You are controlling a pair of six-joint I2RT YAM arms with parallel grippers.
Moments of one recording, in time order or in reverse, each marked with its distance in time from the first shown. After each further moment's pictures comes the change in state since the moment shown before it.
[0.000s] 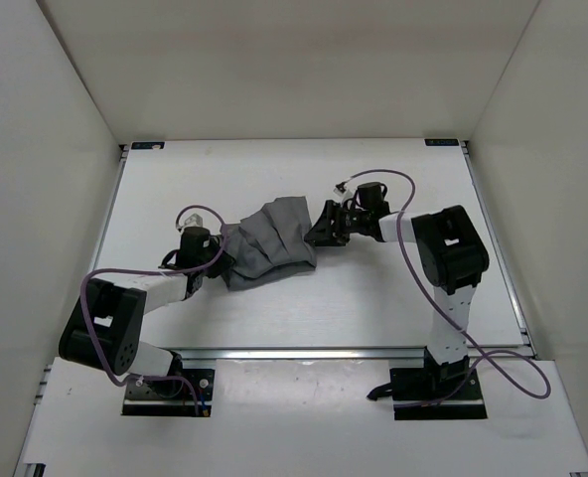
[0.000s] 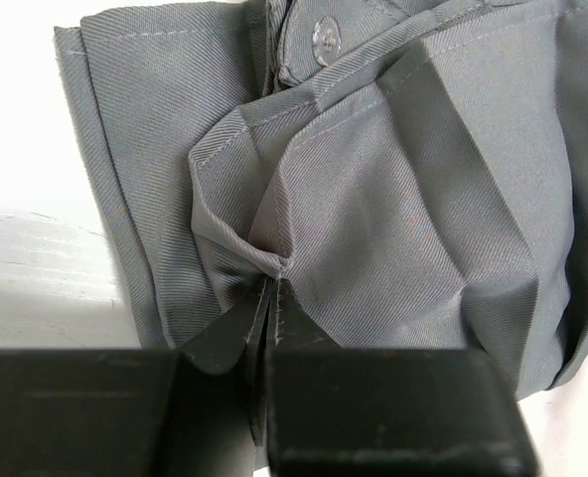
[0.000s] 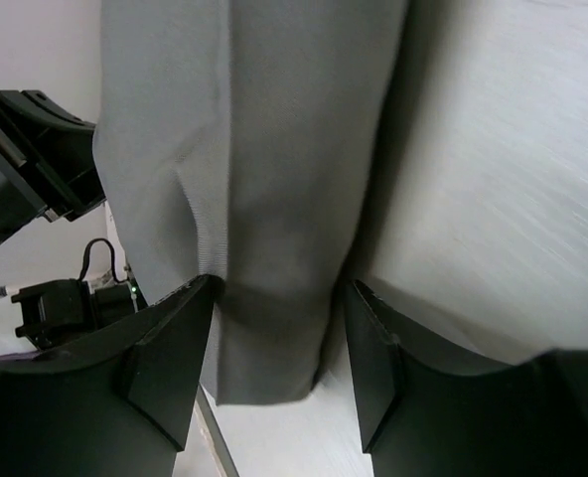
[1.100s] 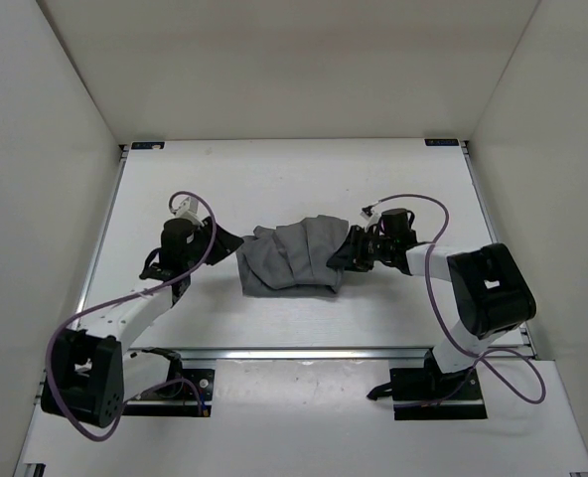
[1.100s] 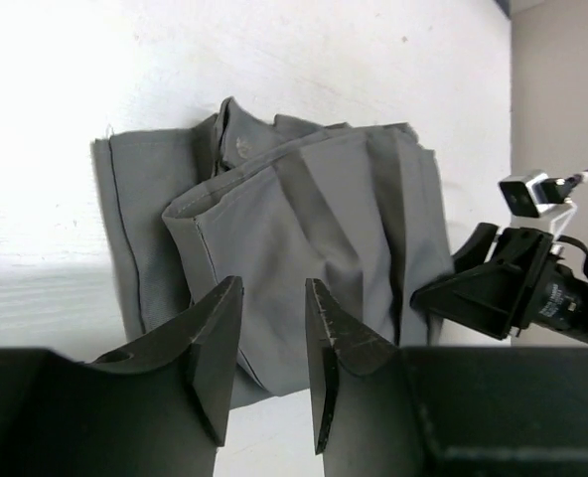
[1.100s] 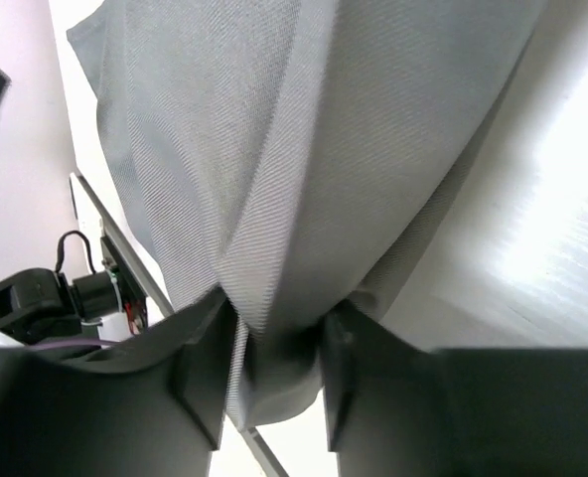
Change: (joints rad) left arm 0.029 -0.257 0.032 -0.050 0.217 0.027; right arm -0.035 -0.386 -0.409 -0.010 0.138 0.021
